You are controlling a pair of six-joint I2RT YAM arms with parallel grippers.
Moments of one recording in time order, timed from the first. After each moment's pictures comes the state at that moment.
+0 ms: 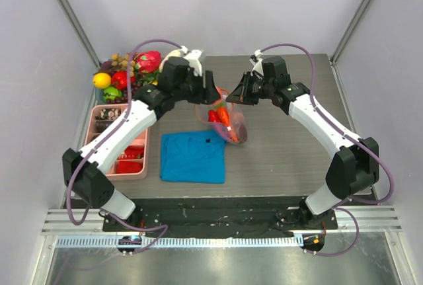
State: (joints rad) left arm -0.57 1.51 1.50 -0.47 0.17 -0.38; right arm 0.41 1.56 1.36 -0.39 -0.47 0.63
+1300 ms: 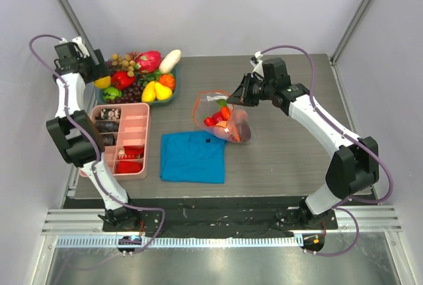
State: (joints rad) left arm 0.36 1.95 1.79 -0.50 0.19 -0.07; right arm 0.40 1.56 1.34 -0.38 -0.48 0.64
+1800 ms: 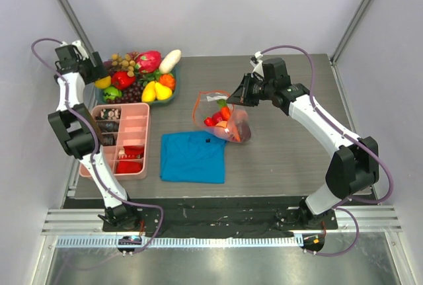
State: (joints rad) left arm 0.40 2.14 1.93 -0.47 0.23 -0.06; right arm 0.40 1.56 1.34 -0.38 -0.48 0.64
